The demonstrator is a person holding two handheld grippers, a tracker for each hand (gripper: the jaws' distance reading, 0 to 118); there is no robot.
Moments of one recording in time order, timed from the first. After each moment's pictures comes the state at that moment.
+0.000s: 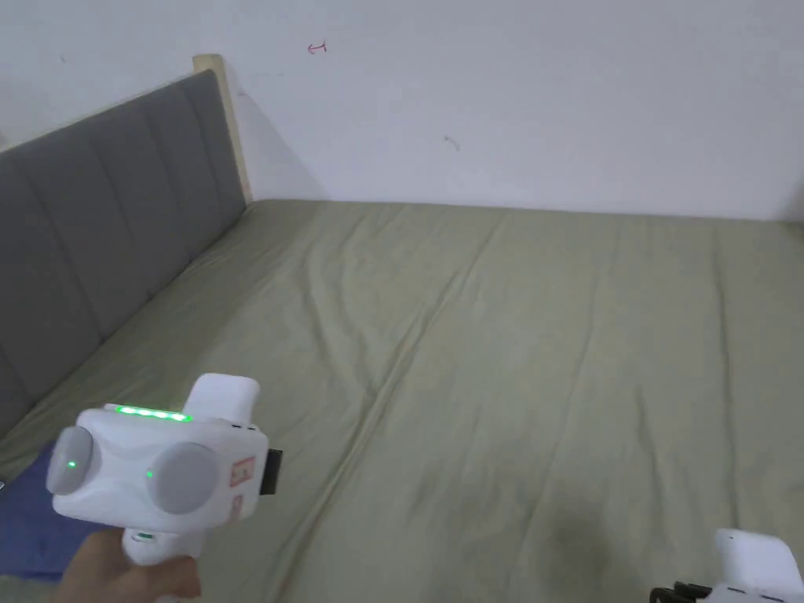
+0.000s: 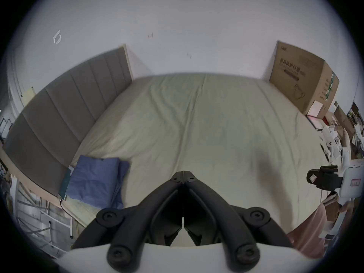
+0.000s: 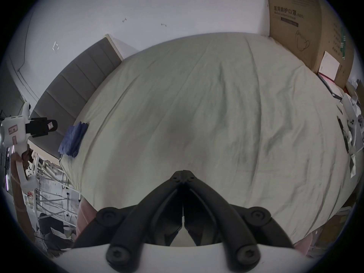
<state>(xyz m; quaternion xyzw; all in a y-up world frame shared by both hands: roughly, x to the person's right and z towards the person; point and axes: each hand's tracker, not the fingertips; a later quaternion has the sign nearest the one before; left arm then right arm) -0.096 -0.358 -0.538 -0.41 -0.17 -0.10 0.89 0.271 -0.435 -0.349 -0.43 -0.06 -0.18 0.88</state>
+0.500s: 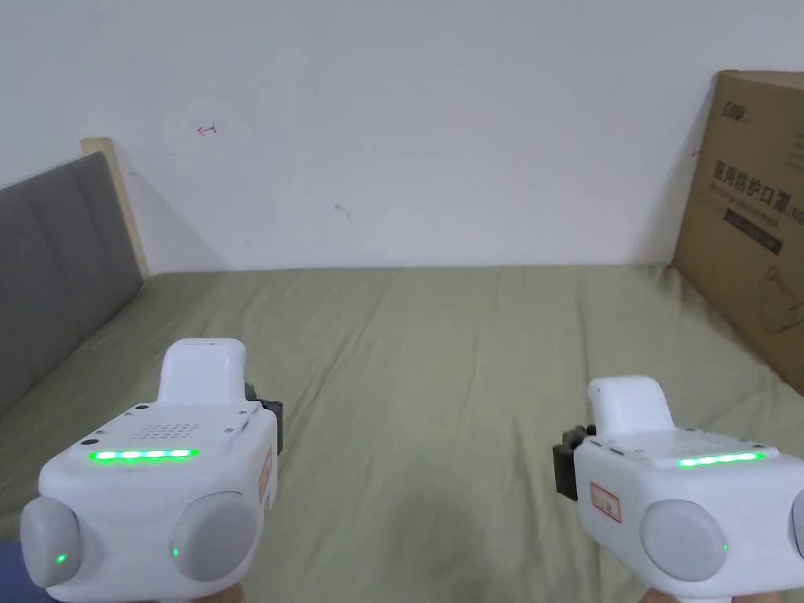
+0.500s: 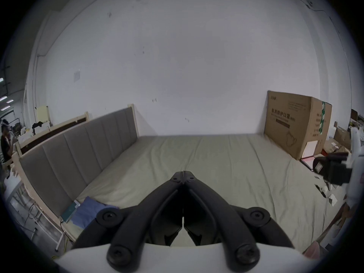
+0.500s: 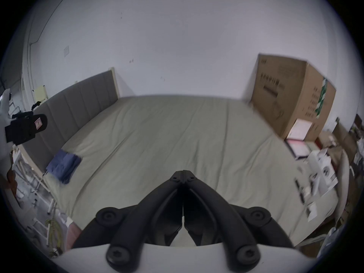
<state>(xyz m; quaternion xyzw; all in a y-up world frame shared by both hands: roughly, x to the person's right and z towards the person) -0.001 -0.270 -0.450 -0.17 -0.16 -0.06 0.97 0.274 -0.302 -0.350 -0.26 -0.16 -0.04 0.95</state>
